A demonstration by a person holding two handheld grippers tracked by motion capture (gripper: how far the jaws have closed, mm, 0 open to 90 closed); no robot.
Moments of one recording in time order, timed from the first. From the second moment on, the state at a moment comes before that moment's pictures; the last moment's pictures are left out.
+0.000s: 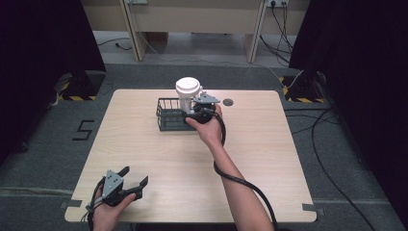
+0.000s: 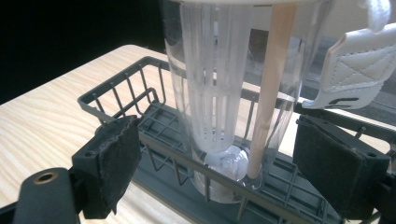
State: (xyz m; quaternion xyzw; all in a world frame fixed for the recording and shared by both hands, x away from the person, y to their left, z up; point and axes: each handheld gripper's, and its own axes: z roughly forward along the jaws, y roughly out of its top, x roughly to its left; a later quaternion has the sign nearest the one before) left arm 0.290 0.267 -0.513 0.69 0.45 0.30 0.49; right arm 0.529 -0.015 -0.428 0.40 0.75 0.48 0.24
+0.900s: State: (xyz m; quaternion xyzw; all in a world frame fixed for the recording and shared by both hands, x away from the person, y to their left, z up) left arm 0.290 0.266 -0.513 0.69 0.45 0.30 0.48; right arm 0.485 -0.044 -0.421 0.38 0.74 0.51 0.23
